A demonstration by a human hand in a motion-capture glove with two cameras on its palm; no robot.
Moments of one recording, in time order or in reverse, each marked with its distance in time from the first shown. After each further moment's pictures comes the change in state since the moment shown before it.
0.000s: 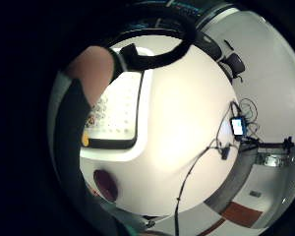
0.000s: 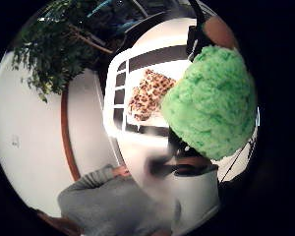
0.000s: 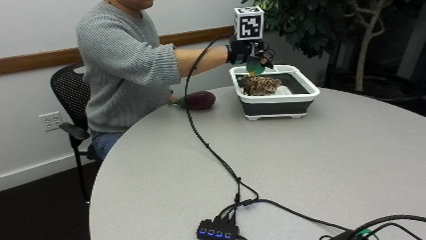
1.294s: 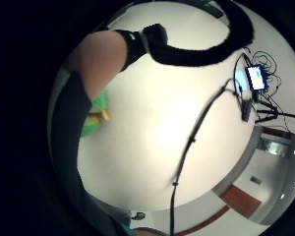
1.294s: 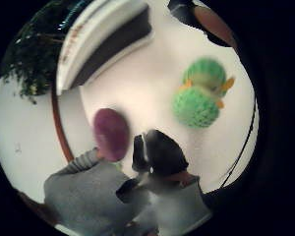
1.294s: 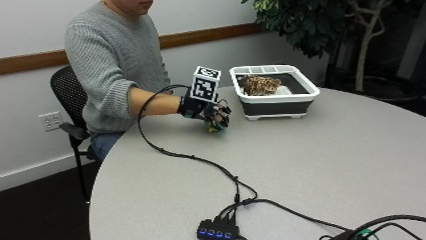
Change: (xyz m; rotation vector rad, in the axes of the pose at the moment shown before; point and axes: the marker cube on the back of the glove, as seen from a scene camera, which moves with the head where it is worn) arm 0.105 0.176 0.142 -0.228 0.017 0.172
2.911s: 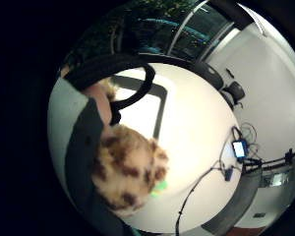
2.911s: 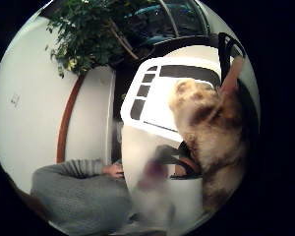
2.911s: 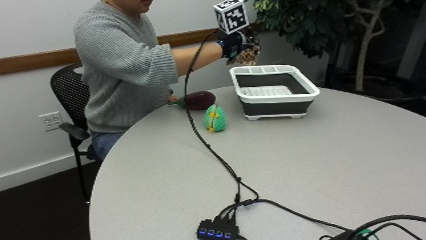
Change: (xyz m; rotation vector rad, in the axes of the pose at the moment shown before) arm -0.173 -0.073 -0.192 0.506 -0.059 -0.416
